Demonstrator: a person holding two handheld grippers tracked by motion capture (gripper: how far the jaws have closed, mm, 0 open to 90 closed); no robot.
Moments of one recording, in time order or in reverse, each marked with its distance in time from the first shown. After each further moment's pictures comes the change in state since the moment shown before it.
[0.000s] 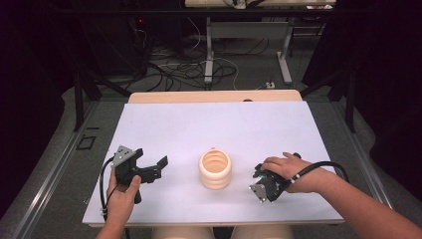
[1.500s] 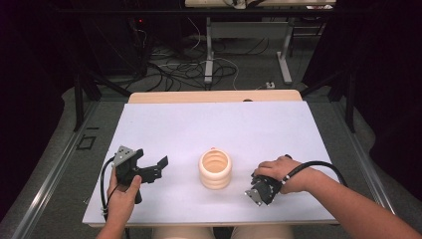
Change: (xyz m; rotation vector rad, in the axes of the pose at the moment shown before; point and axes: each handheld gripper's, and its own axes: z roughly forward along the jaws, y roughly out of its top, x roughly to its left) left arm 0.001 -0.001 0.002 0.009 0.002 -0.009; right arm 0.000 0.009 0.028 -0.021 0.097 -0.081
